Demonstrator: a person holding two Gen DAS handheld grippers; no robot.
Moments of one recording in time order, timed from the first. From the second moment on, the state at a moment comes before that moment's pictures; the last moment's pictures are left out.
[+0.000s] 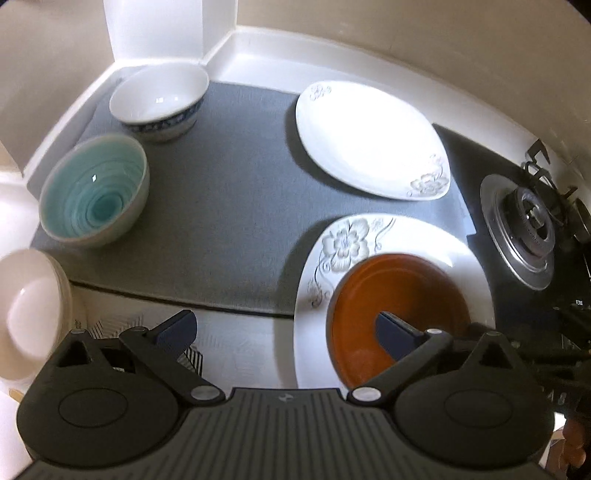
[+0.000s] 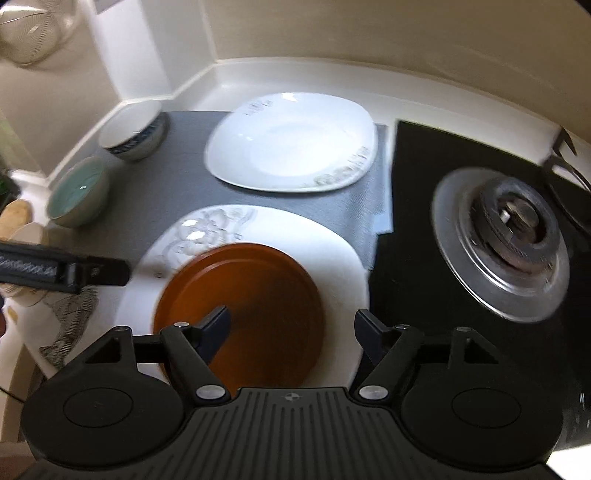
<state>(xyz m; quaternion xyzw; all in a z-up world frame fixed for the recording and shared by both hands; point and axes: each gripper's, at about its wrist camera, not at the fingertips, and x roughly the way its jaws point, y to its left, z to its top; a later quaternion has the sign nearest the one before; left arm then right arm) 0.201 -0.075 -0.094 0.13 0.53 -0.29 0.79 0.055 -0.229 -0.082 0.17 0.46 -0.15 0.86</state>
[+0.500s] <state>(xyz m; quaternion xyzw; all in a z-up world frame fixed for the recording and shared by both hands) 0.197 -0.066 -0.099 0.13 0.54 -0.28 0.78 0.058 -0.244 -0.115 0.20 0.47 -0.17 0.84</state>
